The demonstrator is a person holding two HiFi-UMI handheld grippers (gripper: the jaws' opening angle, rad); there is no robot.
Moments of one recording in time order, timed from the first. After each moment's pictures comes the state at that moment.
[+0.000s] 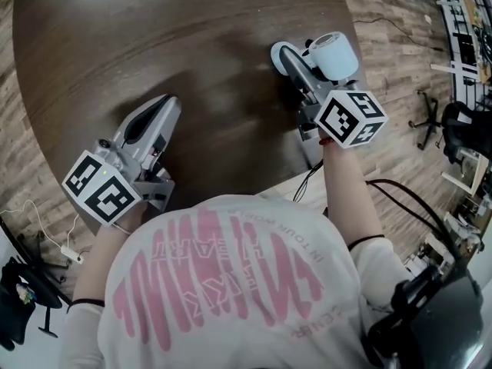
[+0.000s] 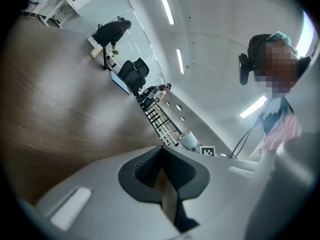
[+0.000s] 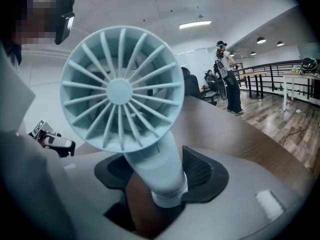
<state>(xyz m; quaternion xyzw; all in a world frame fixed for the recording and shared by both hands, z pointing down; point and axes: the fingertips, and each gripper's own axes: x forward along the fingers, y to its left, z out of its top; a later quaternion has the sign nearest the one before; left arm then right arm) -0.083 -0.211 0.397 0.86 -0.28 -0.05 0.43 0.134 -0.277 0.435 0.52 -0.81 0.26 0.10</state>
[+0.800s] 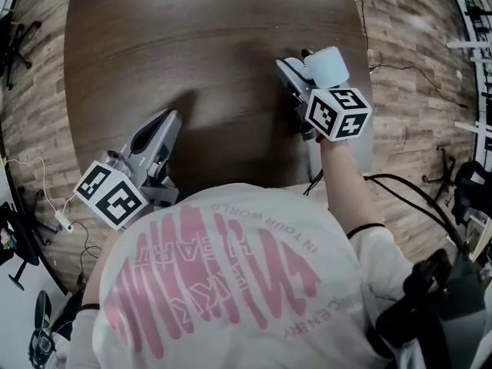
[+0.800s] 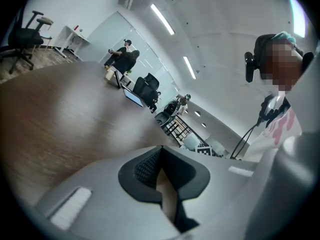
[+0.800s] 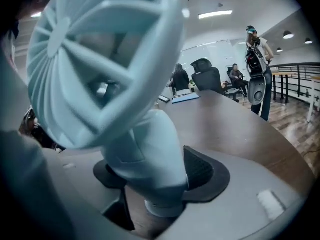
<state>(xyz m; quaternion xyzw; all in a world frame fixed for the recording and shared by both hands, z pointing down) -0.086 -0.154 0.363 0.82 -0.42 -0.04 0.39 0.115 -0.284 0.453 0.42 -0.86 0.24 0.14</state>
